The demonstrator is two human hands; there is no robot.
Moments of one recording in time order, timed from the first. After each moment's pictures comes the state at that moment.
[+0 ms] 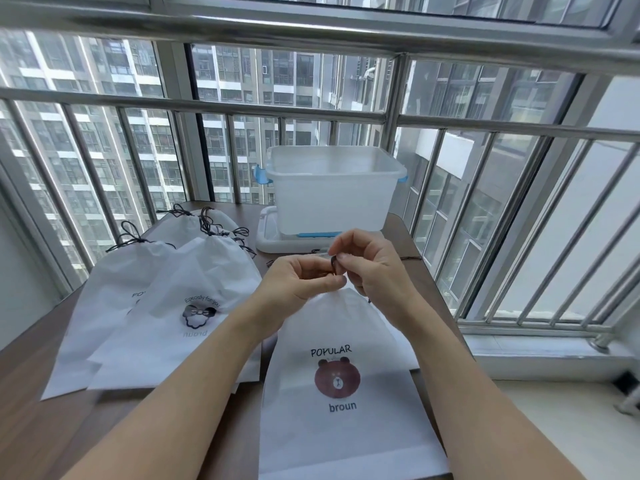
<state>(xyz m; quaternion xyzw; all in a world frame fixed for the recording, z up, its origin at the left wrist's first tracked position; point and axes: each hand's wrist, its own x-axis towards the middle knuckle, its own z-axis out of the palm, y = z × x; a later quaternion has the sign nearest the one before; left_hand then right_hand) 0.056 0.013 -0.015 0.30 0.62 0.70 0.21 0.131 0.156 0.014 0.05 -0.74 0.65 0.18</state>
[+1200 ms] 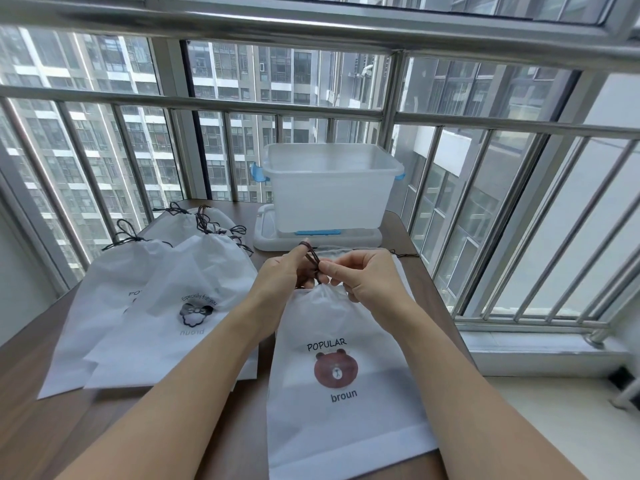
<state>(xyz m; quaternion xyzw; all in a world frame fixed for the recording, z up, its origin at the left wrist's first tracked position) 0.052 0.019 -0.014 0.16 0.61 0.74 0.21 0.116 0.162 -0.013 -0.10 -0.73 0.66 0.15</state>
